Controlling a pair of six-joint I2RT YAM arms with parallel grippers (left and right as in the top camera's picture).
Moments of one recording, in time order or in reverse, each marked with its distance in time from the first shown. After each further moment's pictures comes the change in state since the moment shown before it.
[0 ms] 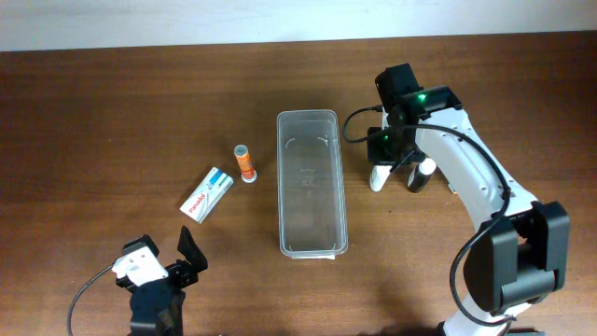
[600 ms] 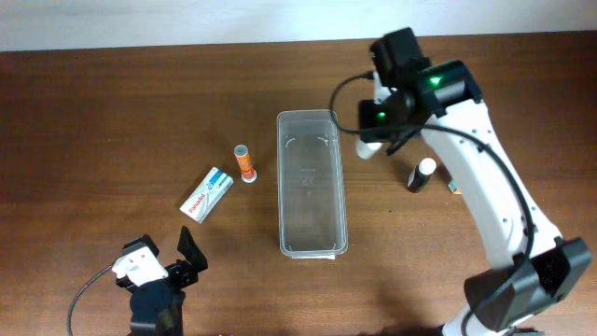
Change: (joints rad) left arm 0.000 0.000 0.000 0.000 0.000 0.000; right arm 0.116 -0.064 0.345 -0.193 0.011 -0.011
